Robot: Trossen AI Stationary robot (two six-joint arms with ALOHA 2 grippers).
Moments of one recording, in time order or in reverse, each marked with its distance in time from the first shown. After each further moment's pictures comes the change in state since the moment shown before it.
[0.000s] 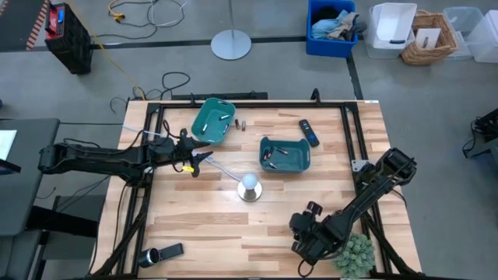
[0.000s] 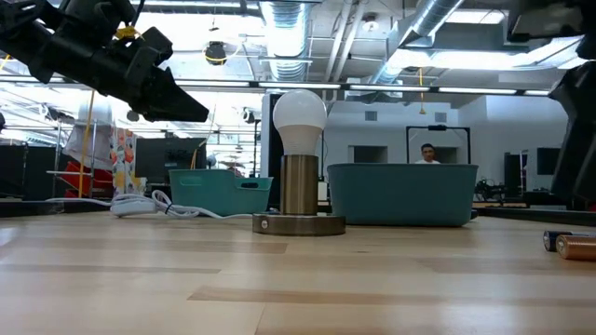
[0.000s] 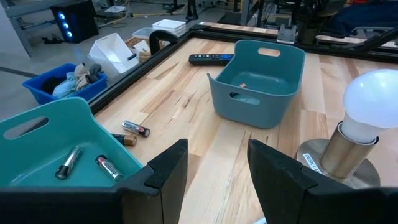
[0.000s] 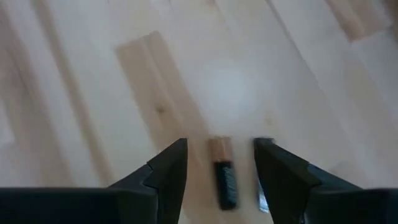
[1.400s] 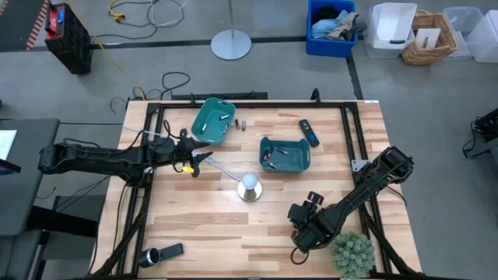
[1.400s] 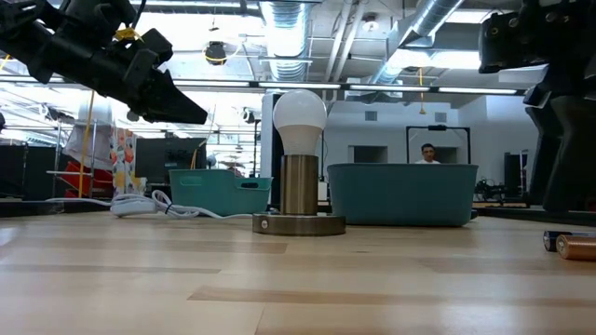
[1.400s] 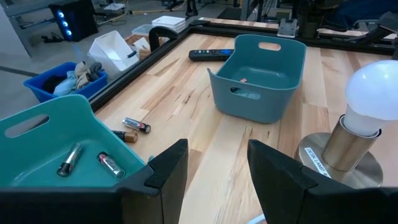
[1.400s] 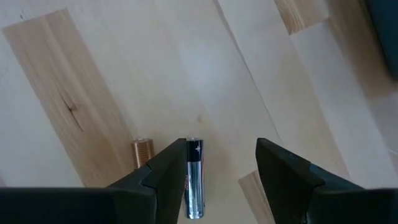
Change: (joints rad) left arm 0.000 0.000 0.000 -0.017 0.000 0.013; right arm -0.077 0.005 0.000 -0.152 -0.041 -0.059
